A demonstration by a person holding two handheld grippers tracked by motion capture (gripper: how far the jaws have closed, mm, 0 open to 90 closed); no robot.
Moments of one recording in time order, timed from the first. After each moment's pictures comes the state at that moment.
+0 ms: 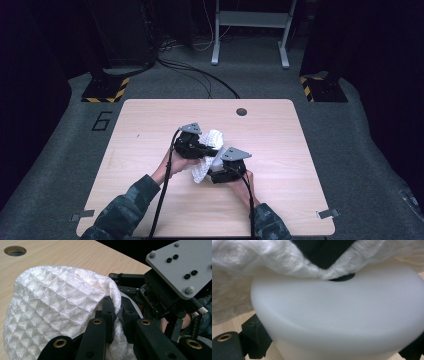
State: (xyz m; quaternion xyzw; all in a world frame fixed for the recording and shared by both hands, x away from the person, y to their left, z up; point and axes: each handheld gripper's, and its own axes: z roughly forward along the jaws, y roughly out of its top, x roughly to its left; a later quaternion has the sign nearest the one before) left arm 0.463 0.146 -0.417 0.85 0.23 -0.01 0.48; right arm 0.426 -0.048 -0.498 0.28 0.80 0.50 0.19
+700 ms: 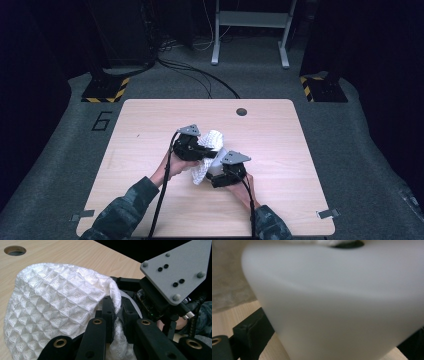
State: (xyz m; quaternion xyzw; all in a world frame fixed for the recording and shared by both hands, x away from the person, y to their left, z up) left arm 0.458 0.148 -0.419 0.84 0.23 -0.02 0.48; right arm 0.419 -0.048 -0.509 0.29 0.80 0.49 0.18
